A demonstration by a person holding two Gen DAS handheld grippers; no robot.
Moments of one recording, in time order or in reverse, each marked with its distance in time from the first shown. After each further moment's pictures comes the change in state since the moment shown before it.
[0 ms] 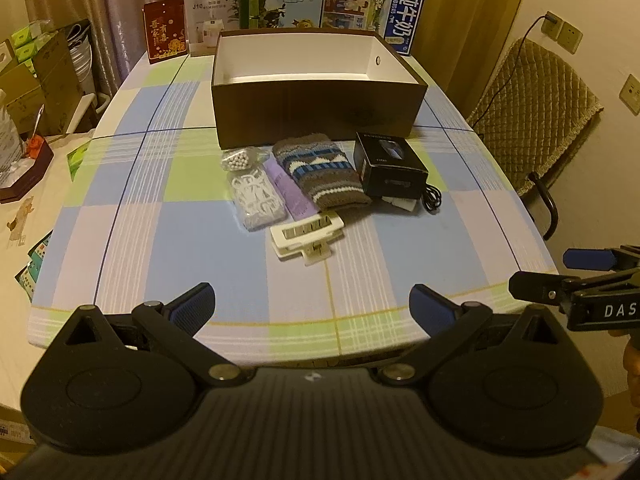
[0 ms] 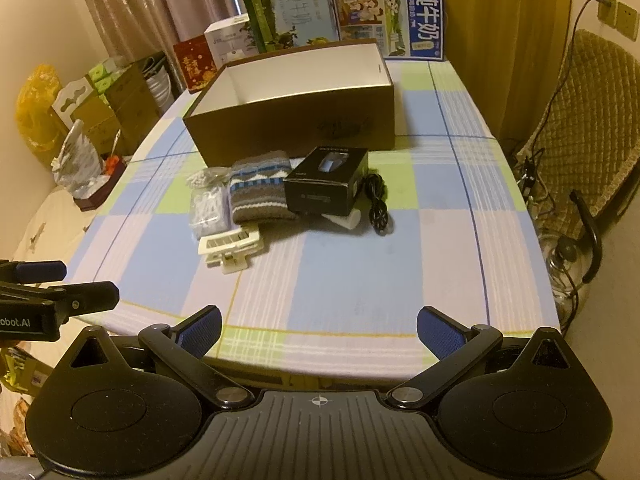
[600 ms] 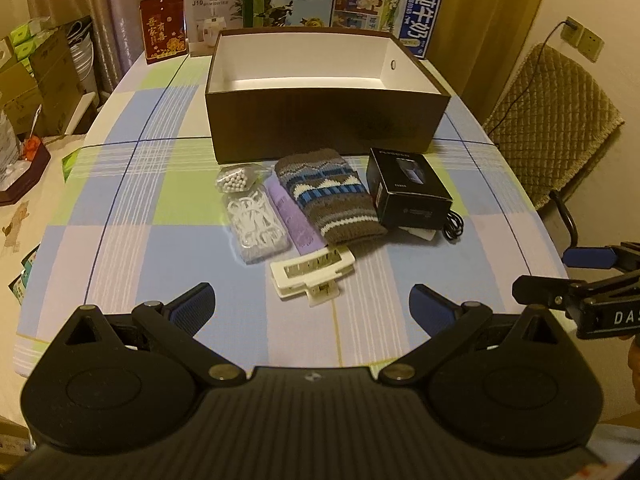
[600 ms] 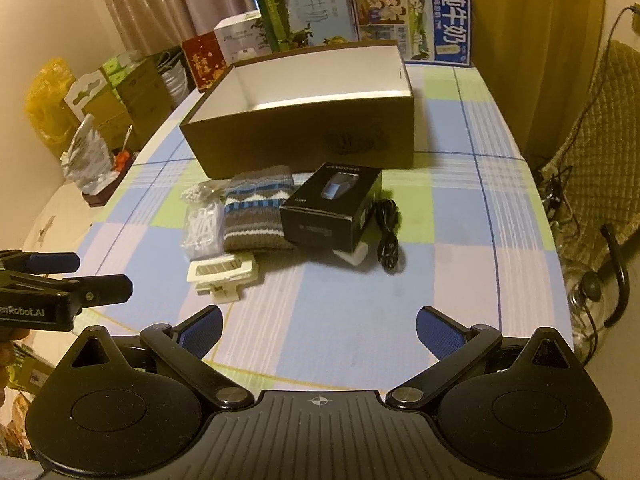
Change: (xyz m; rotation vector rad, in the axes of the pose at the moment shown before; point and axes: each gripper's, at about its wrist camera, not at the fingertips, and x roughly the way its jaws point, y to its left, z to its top) left arm 0.050 0.001 0.038 -0.034 0.006 0.026; right arm 0.045 -0.023 0.043 -0.058 0.017 0.058
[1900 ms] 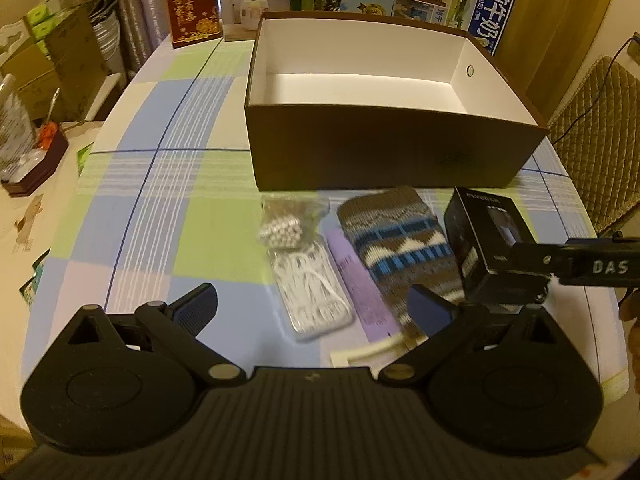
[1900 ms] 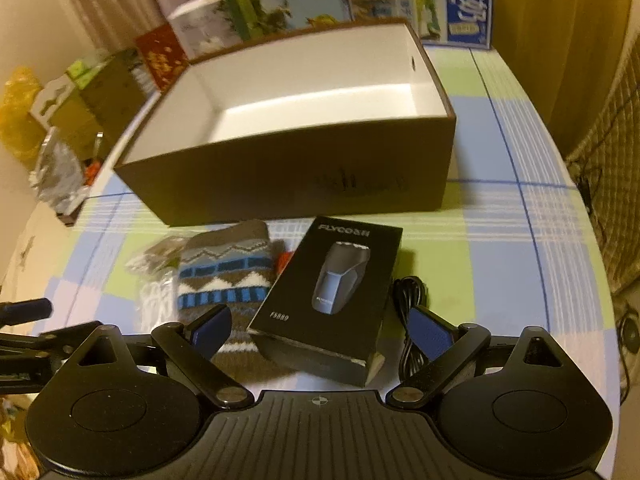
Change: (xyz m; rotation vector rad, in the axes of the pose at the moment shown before) left arm 0.089 0.051 0.074 -0.073 0.059 0.099; right arm 0.129 -0.014 0.097 0.082 0.081 -0.048
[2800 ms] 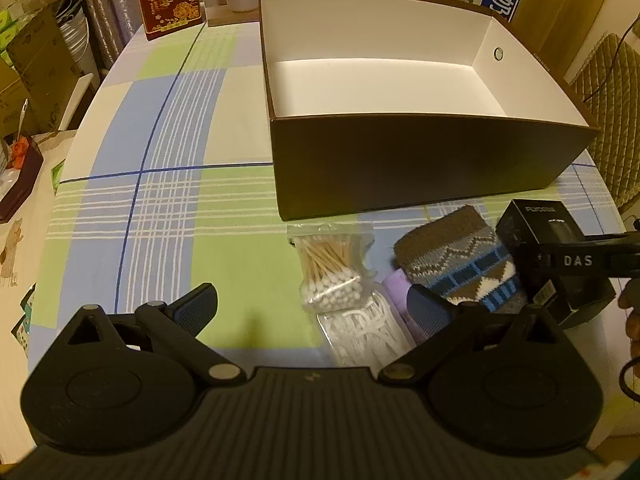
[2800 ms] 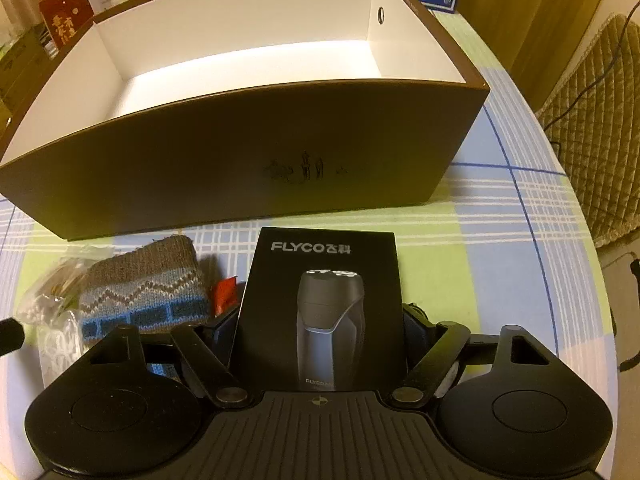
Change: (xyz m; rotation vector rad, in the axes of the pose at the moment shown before) left arm 0.070 0.043 0.043 0.063 0.068 -0.026; right arm 0.078 0.013 0.024 0.046 0.086 -0.242
